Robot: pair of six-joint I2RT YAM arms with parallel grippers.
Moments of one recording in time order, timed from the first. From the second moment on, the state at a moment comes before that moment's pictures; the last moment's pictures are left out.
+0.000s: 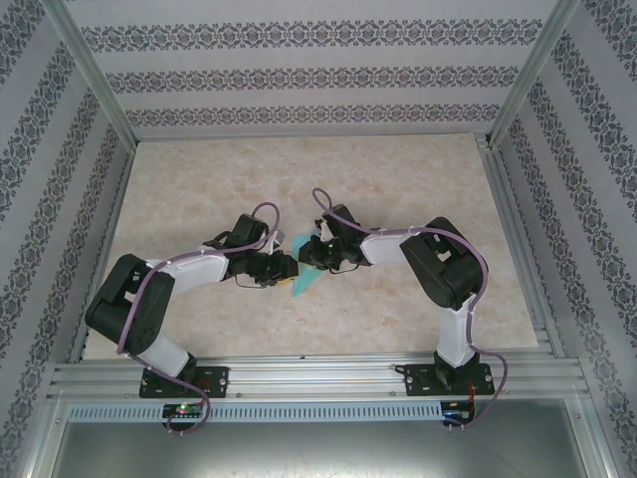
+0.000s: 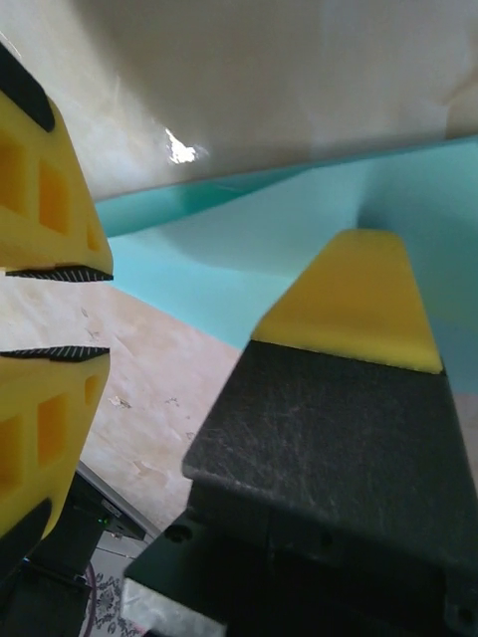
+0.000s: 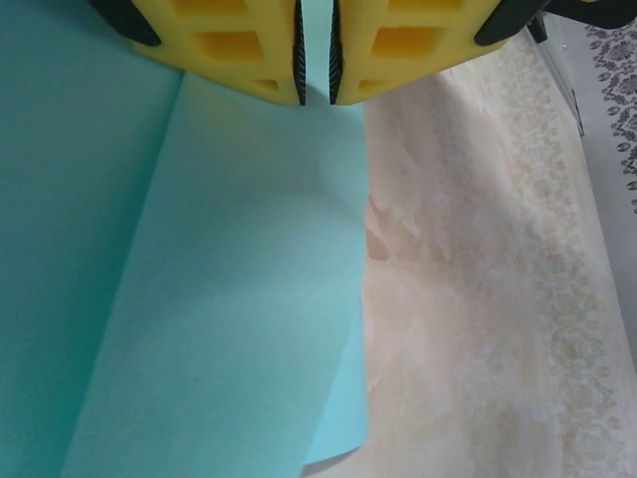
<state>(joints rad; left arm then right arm) -0.45 1.58 0.75 -0.17 0.63 -0.74 0.62 1.97 1.02 0.06 -0.54 0.88</state>
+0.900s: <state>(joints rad) -0.48 1.62 0.76 -0.22 0.57 -0.71 0.62 1.97 1.02 0.06 -0.54 0.88</state>
